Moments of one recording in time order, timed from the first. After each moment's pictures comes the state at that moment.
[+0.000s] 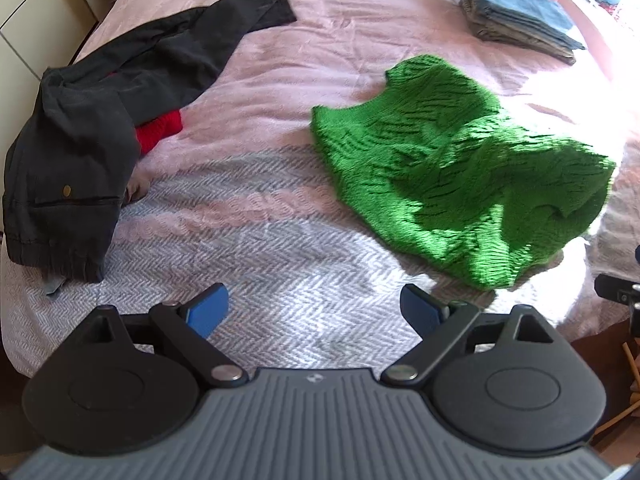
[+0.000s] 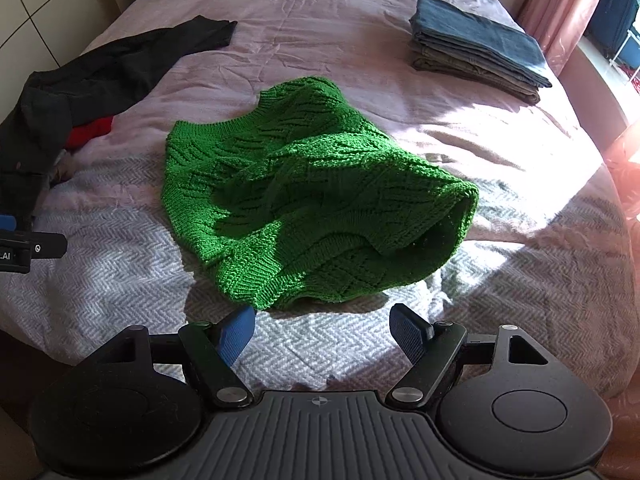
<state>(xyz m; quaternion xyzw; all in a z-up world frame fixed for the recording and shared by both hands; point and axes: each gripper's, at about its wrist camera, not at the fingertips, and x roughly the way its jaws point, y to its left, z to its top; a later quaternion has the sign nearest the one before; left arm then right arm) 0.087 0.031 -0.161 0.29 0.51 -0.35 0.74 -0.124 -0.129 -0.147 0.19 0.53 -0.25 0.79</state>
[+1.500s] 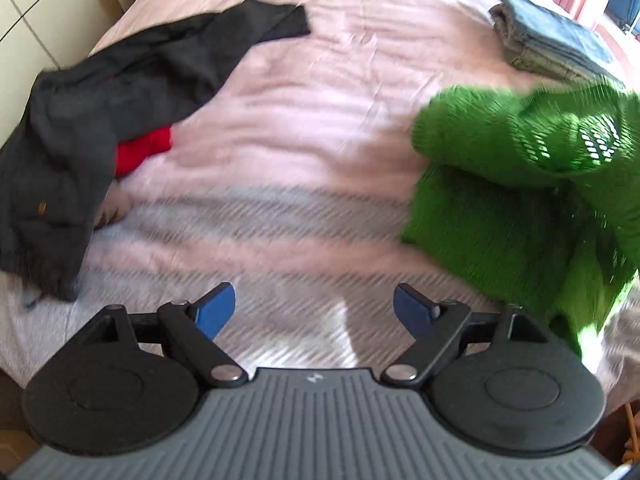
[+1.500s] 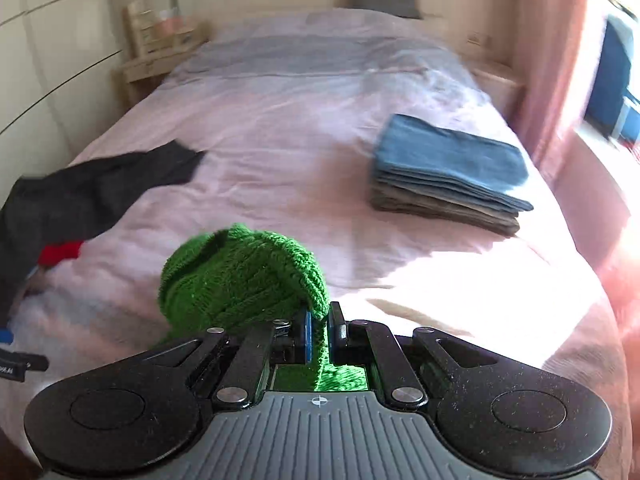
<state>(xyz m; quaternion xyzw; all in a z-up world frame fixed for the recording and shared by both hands) 0.094 -0.051 -0.191 0.26 0.49 -0.31 0.77 -0.122 -0.327 -0.143 0.17 0.38 -0.27 0.87</state>
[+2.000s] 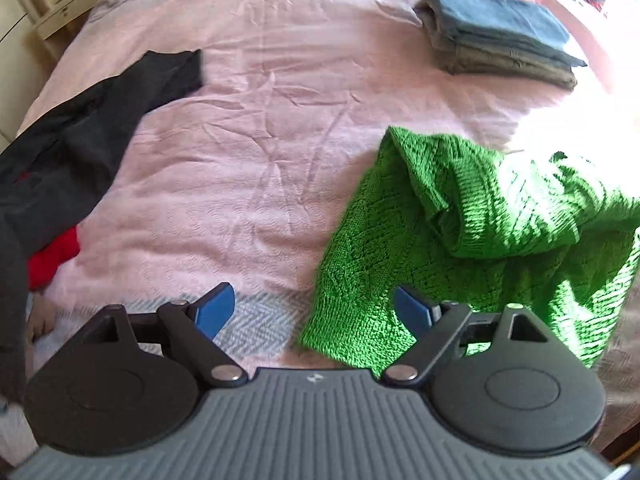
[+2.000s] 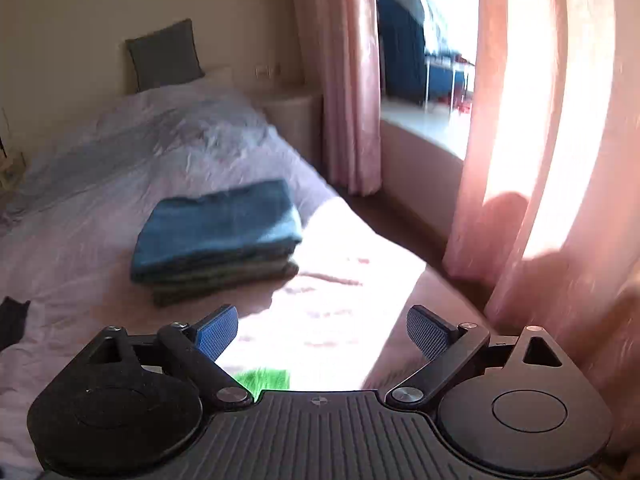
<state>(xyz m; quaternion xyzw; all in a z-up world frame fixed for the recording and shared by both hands) 0.091 -0.182 -0.222 0.30 0.46 -0.38 0.74 -0.260 -0.478 -0.145 0.29 0.27 -0.48 0.78</state>
